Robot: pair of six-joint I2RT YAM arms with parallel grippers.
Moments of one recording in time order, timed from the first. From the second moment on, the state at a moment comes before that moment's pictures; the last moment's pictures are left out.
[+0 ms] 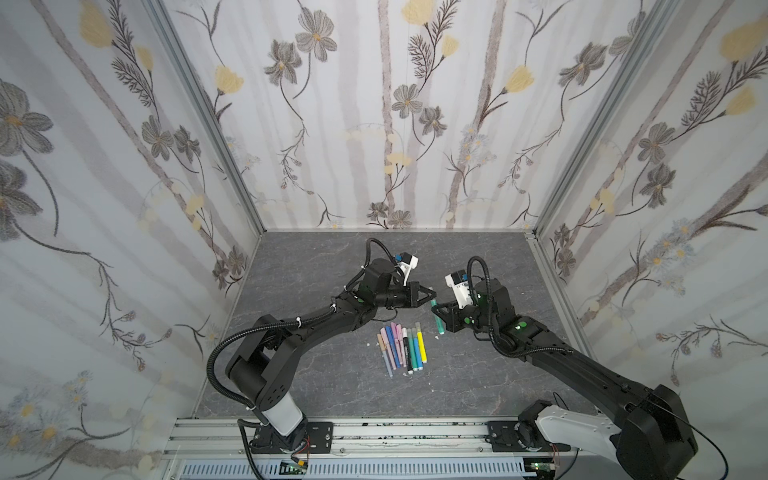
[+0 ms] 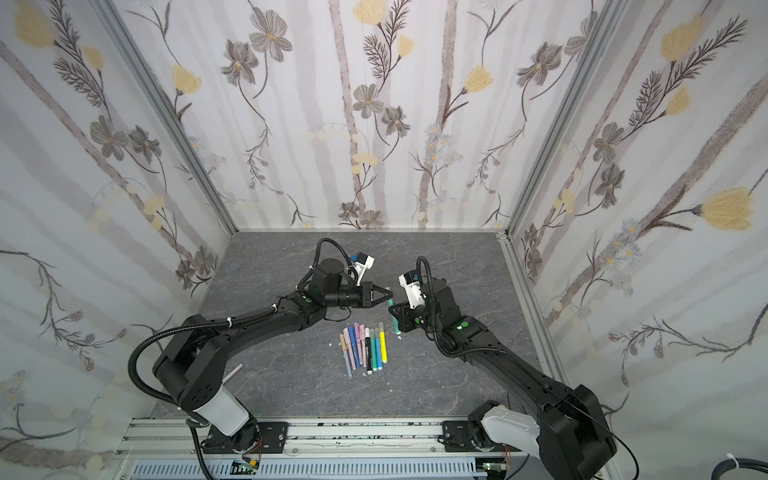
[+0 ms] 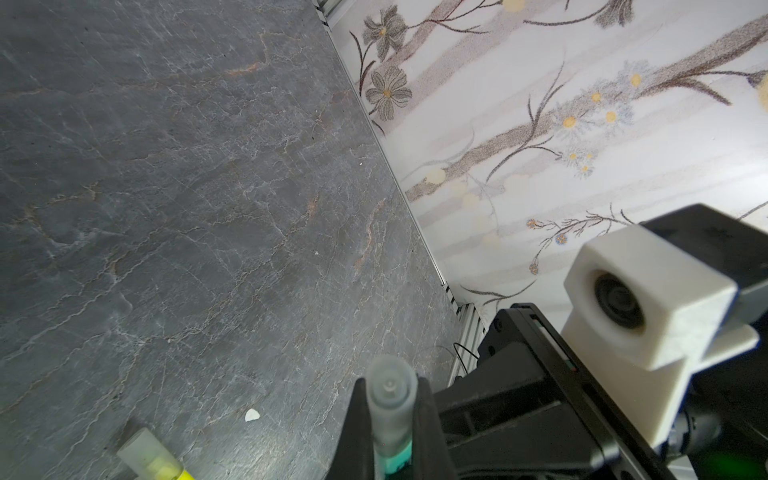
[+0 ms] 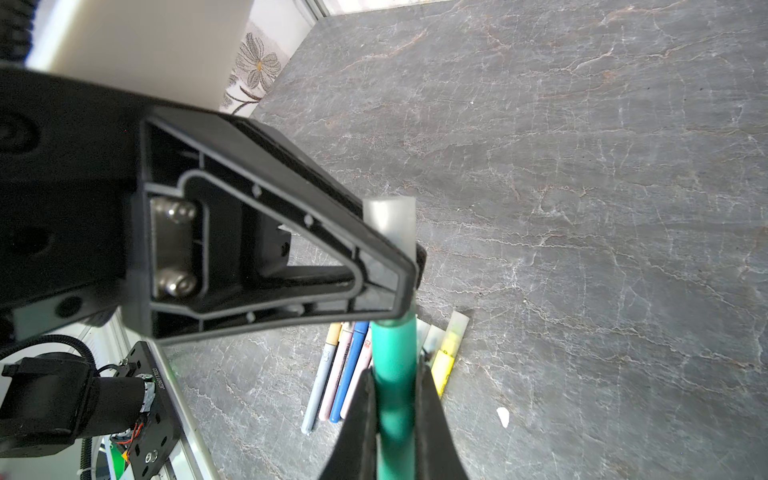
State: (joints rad) left arm -0.68 1.65 1.03 0.26 0.61 -0.77; right arm 0.57 1.15 0.74 -0.16 -0.31 0.33
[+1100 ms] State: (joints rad) left arm -0.64 1.68 1.08 0.21 0.63 -0.77; right arm 0.57 1.23 0.72 -0.07 -0.34 0.32
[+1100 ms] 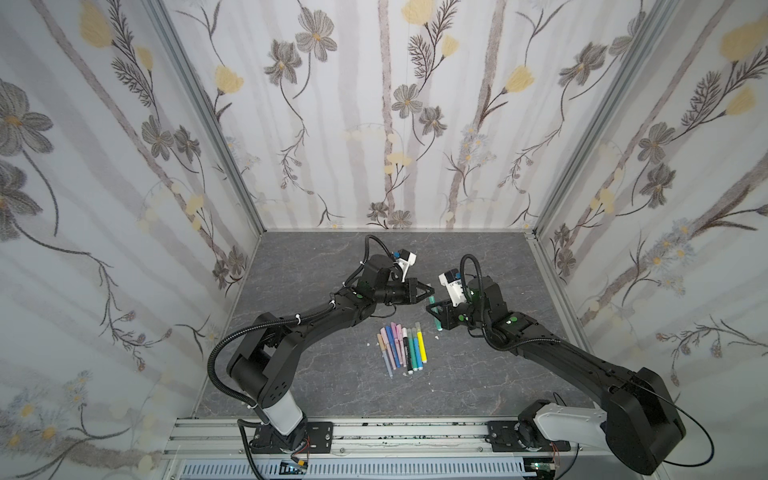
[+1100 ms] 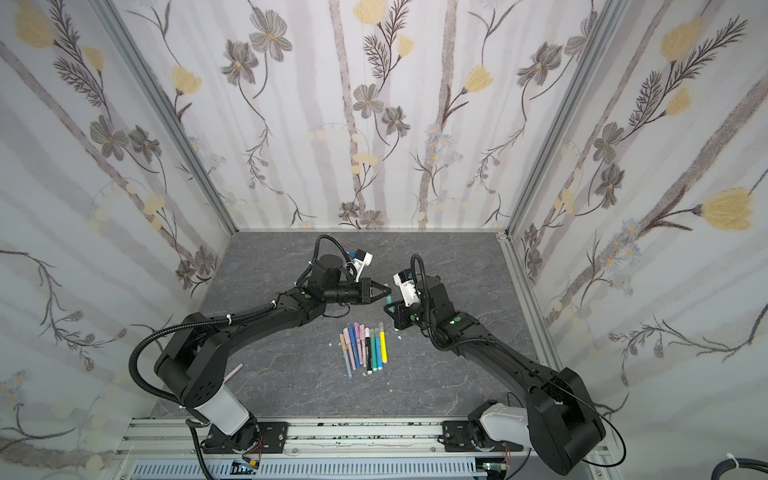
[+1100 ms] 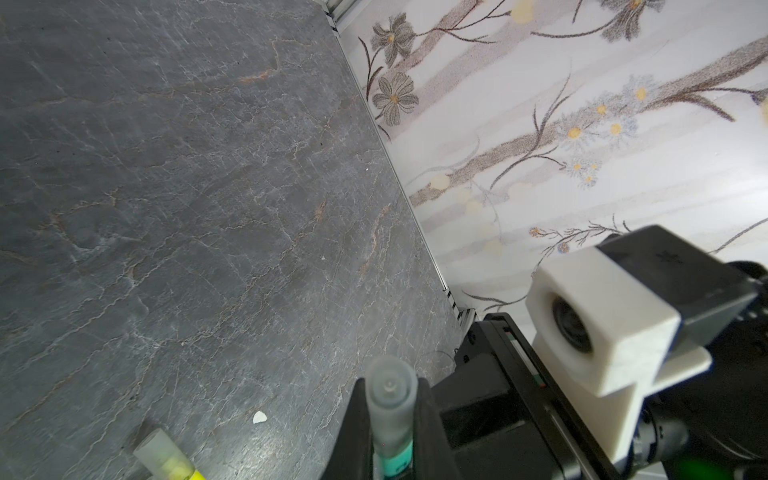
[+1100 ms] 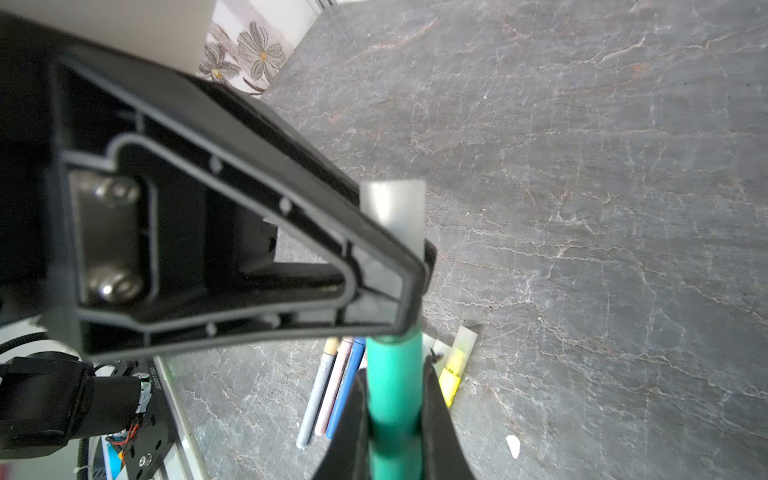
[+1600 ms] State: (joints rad) left arm -0.57 1.85 1.32 0.10 0.47 -0.75; right arm 0.58 1.08 0.56 -0.19 -0.32 0.31
